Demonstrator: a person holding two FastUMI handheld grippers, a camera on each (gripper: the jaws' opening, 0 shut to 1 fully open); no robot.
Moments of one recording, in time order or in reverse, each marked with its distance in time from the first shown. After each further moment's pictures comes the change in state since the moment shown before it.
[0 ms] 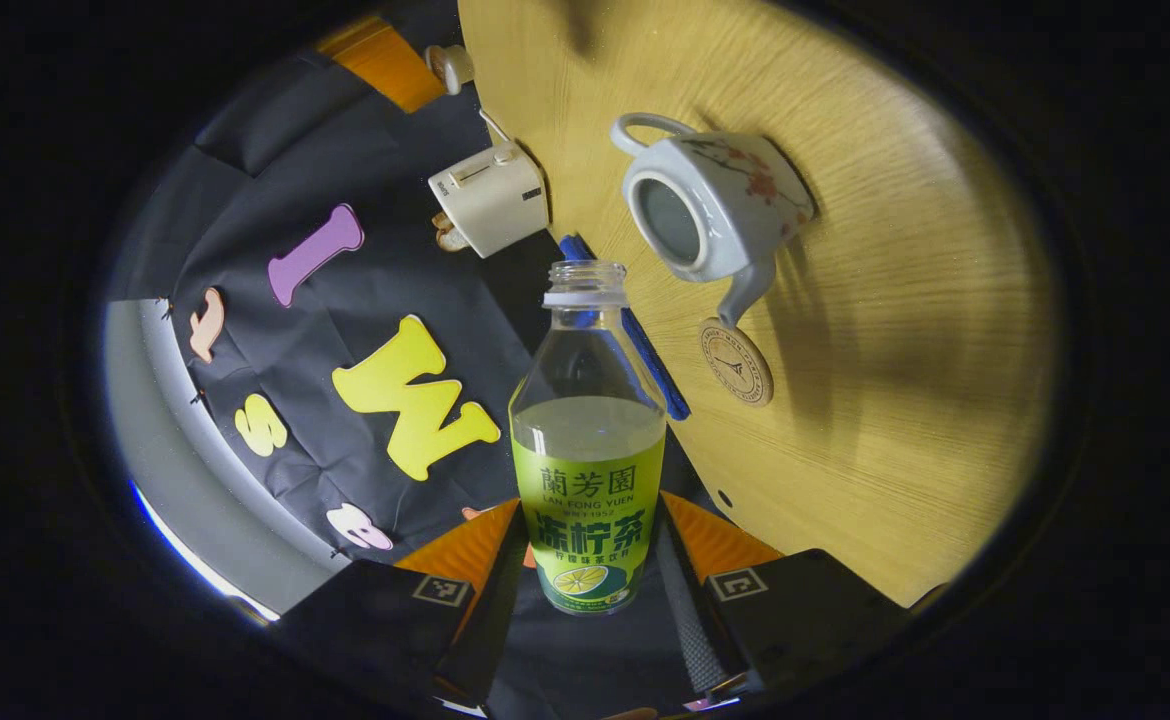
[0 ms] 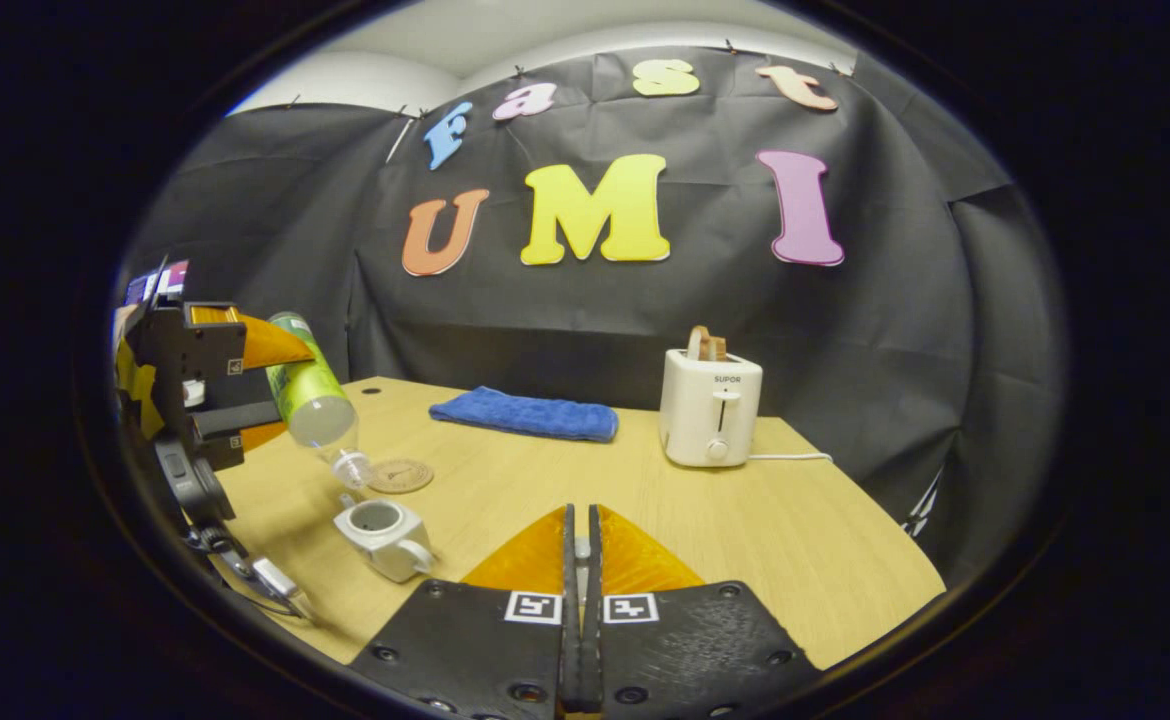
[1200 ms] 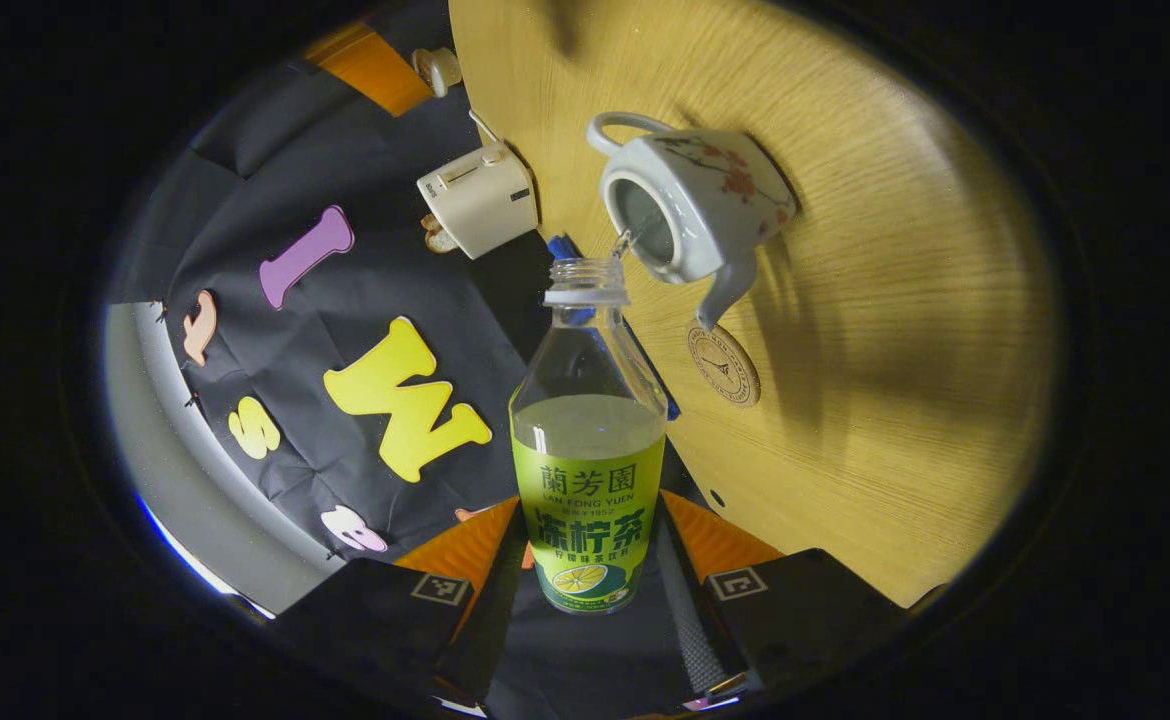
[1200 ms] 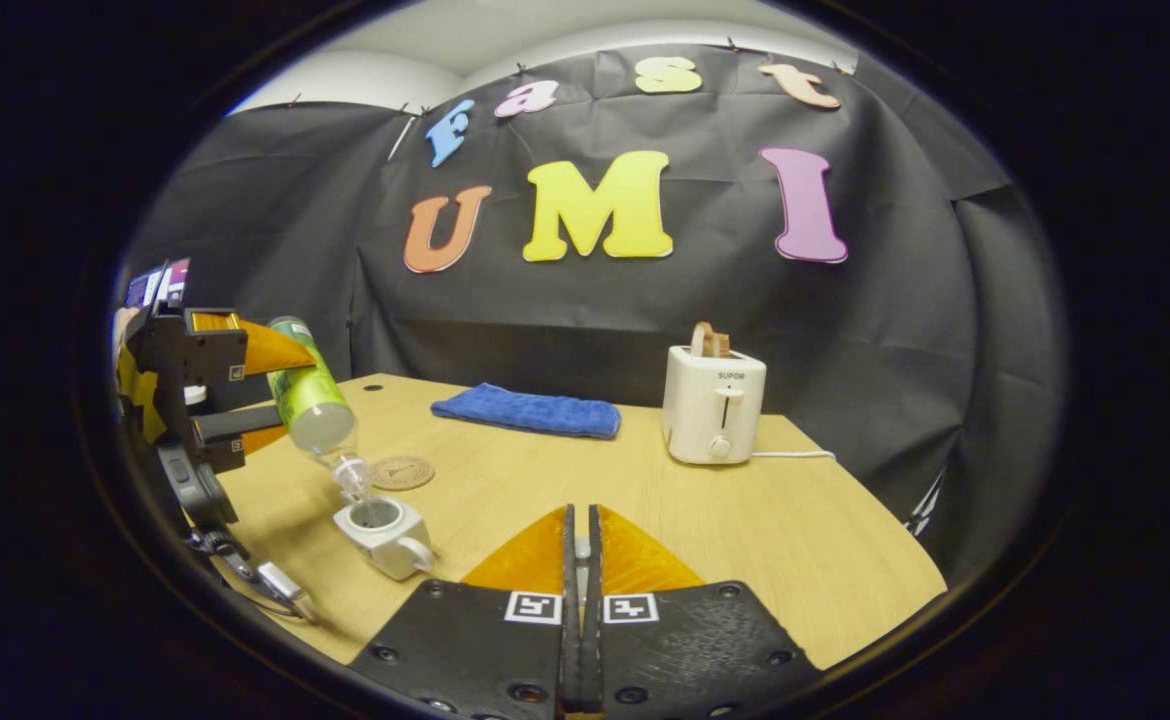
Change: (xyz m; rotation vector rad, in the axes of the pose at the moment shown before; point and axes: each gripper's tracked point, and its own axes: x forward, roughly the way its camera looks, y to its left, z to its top) left arm -0.003 -0.009 0.003 0.038 0.007 -0.019; right arm 0.003 0.001 -0.004 -0.005 0.011 0.008
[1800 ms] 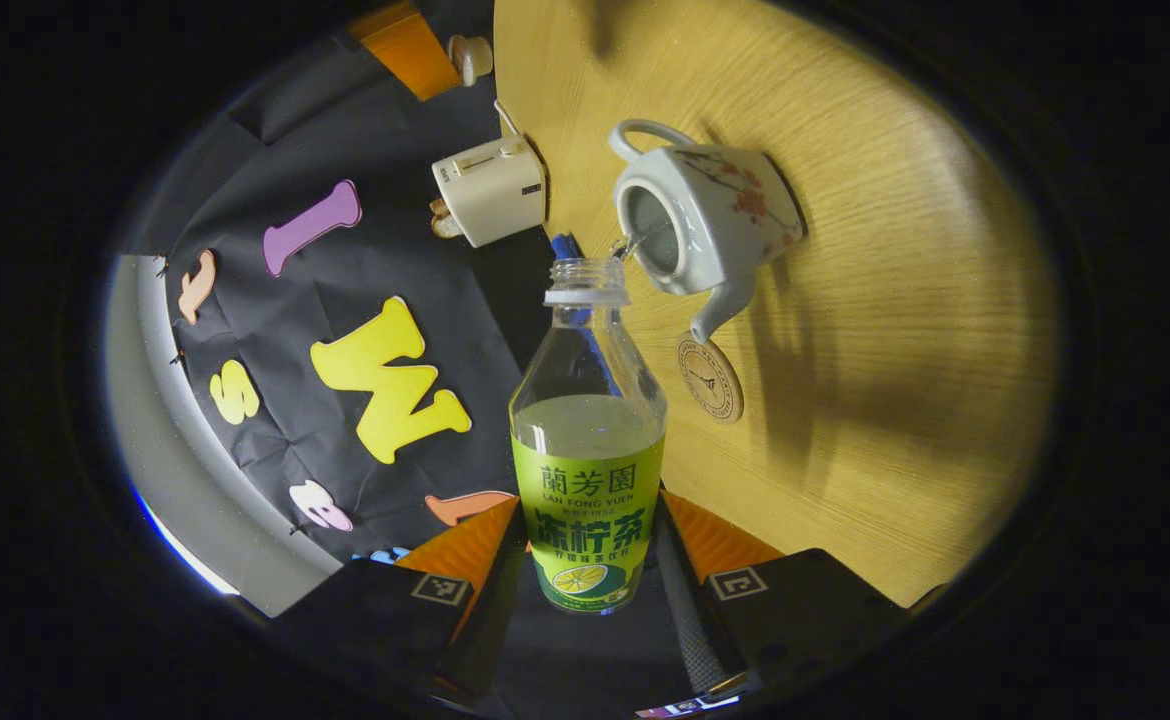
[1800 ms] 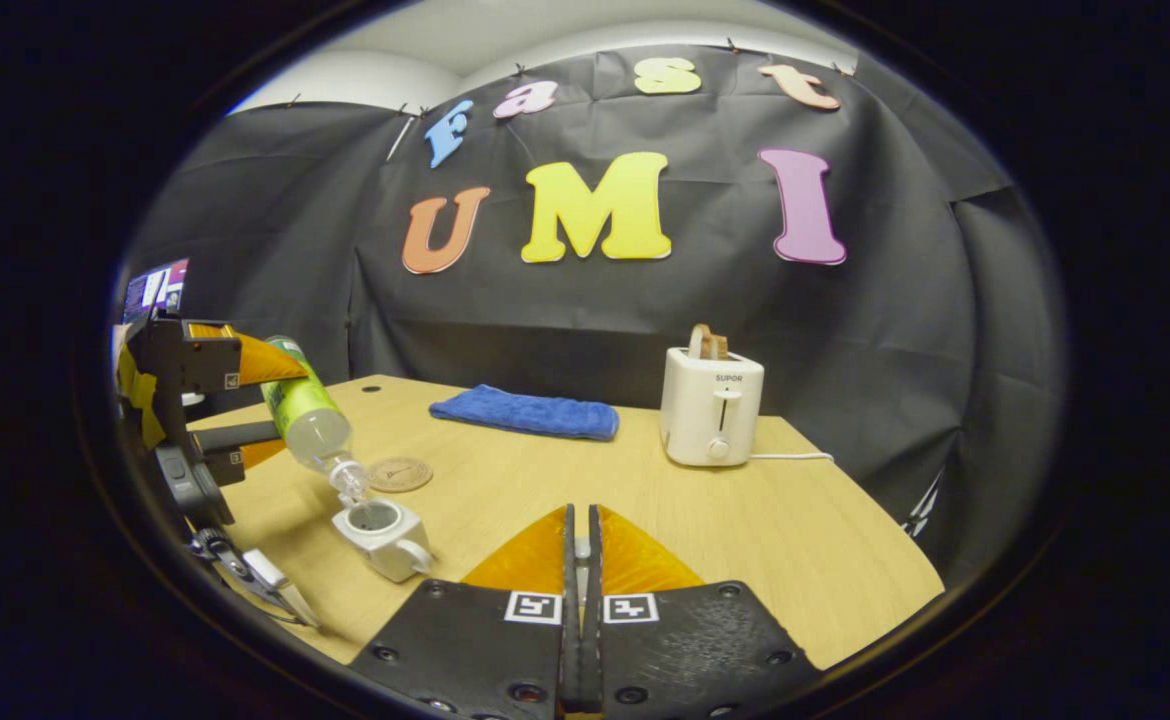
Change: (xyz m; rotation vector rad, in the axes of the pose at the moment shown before) left arm -0.001 -0.012 0.002 -0.116 -0.006 -0.037; right arm -0.001 0.000 0.003 0.001 -0.002 -0.003
